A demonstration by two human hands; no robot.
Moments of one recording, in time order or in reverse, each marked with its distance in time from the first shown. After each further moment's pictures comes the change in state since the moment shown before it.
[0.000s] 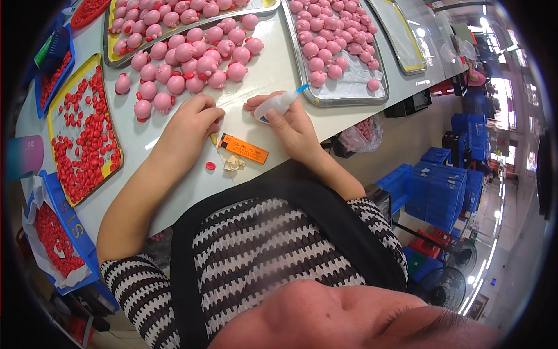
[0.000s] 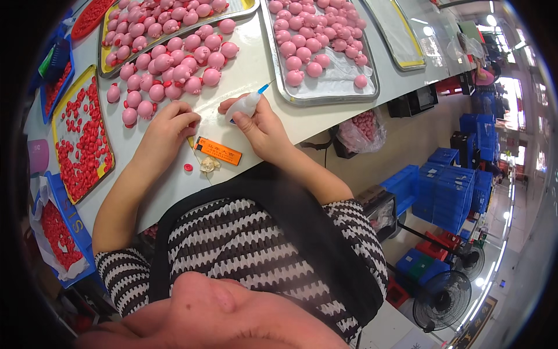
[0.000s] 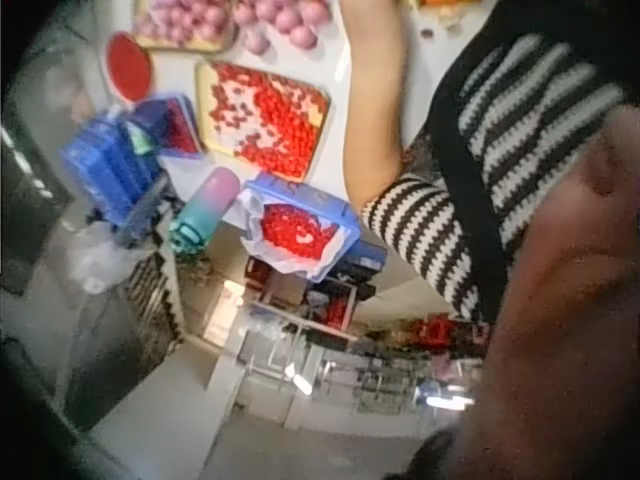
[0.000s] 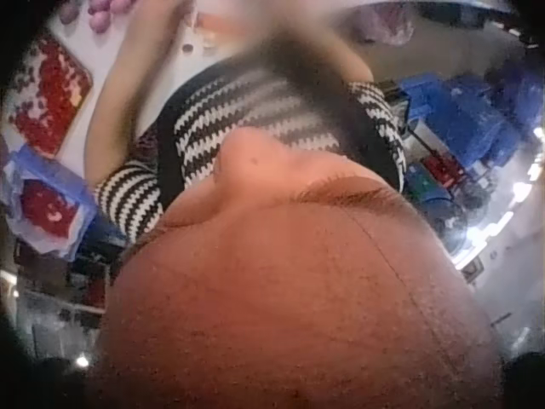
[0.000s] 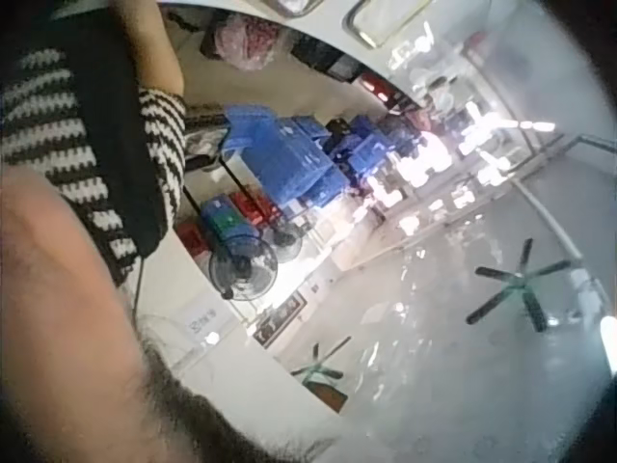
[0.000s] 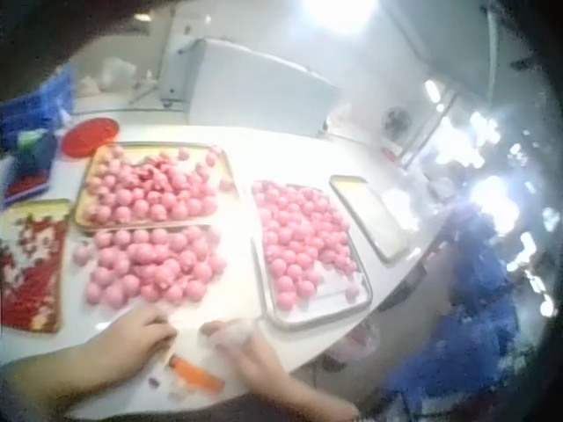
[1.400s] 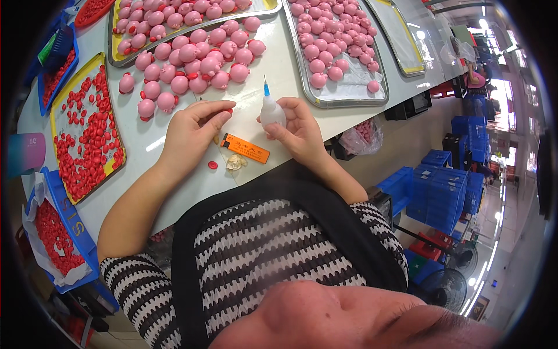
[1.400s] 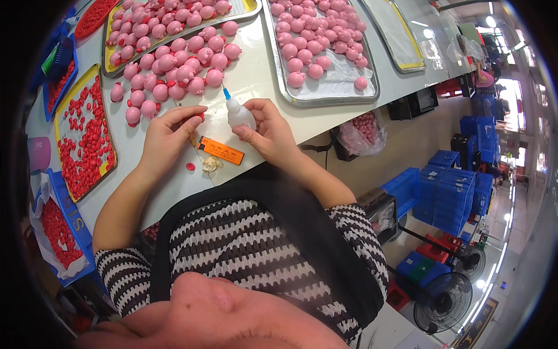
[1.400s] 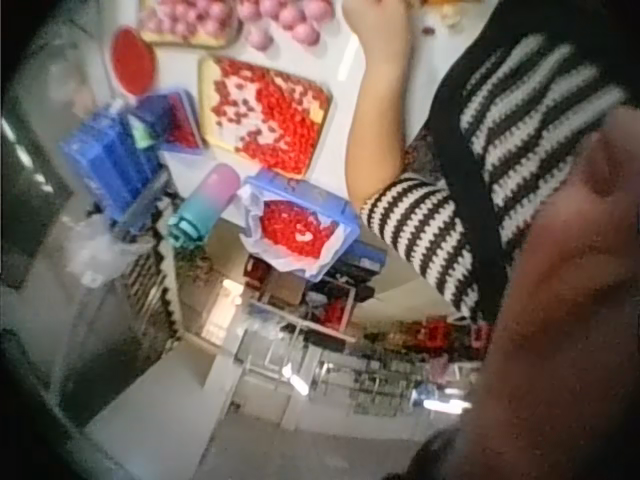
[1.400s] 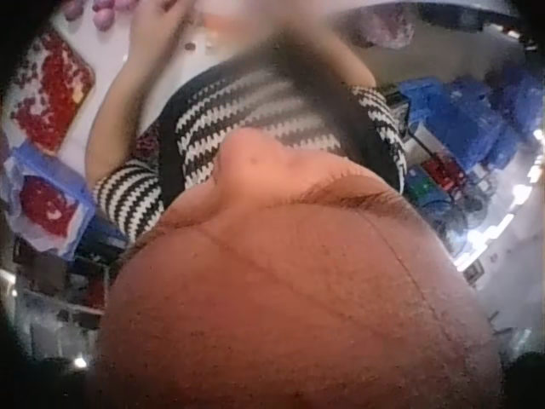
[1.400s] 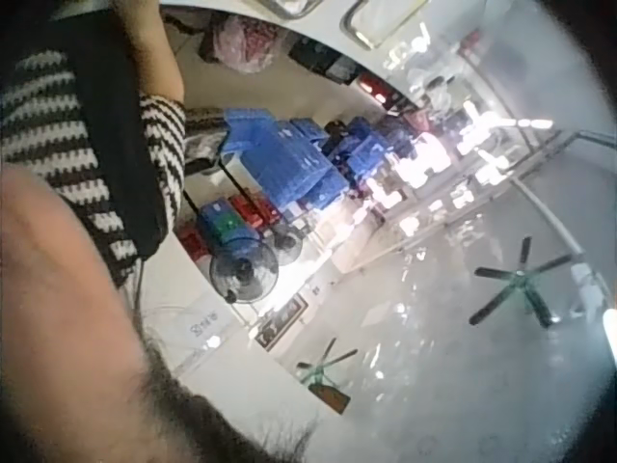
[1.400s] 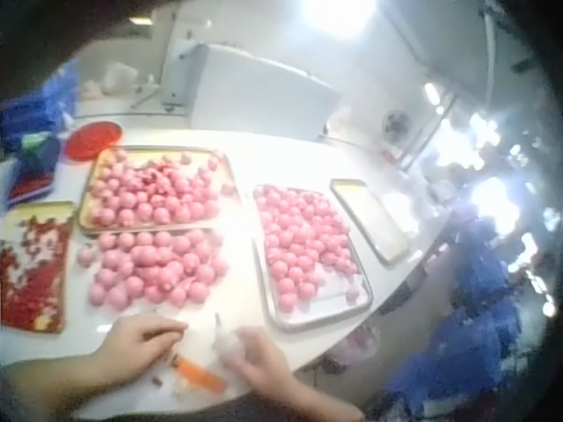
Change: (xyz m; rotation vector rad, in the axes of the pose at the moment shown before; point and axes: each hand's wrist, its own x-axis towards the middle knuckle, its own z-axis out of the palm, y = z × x) left_hand -0.008 0.010 0.002 -0.604 0.122 -0.332; right_hand -0.014 -0.014 0.005 -0.016 0.057 0.128
